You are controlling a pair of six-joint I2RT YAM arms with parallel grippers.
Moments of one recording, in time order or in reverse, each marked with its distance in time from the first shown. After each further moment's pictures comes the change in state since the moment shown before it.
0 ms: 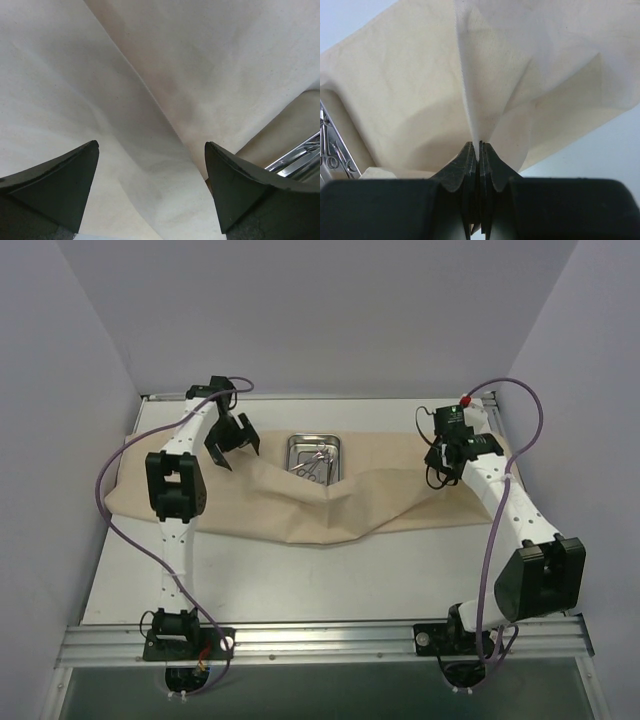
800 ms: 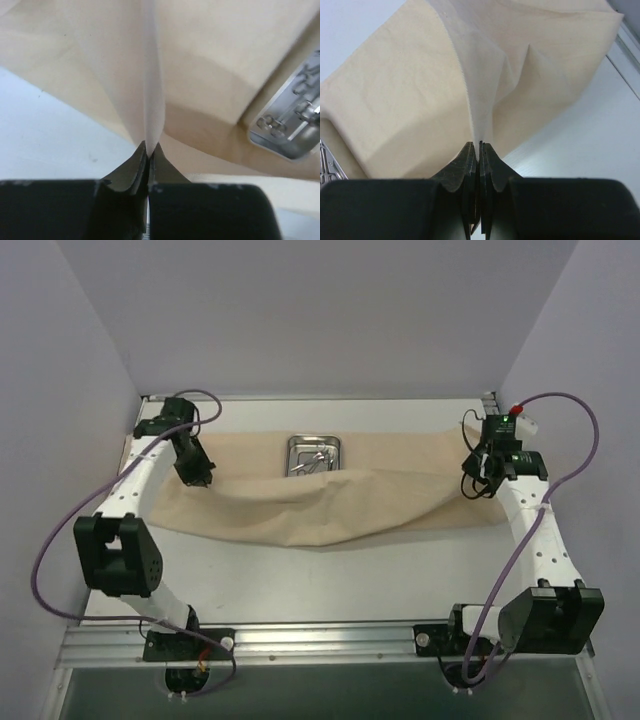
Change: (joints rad) left arm 0.047 -0.732 -0.789 0.174 -0.113 0.068; right arm -0.213 -0.168 -0.053 -0.054 -0.074 -0.052
